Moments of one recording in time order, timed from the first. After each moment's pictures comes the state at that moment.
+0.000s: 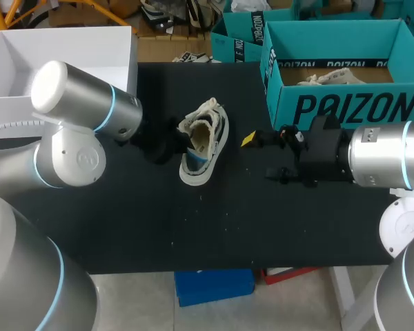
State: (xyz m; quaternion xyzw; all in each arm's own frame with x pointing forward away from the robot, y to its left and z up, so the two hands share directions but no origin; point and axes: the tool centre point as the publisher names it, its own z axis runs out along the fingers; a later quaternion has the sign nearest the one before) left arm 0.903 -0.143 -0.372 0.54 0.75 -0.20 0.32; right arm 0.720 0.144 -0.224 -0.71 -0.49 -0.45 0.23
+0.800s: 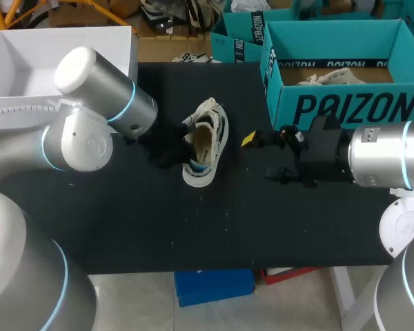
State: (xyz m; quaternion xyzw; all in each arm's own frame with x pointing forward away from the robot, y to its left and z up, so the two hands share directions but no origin) left arm 0.885 -0.153 -0.399 0.60 0.74 -0.19 0.23; right arm 0.720 0.144 -0.224 -0.71 -0.49 -0.45 0.23
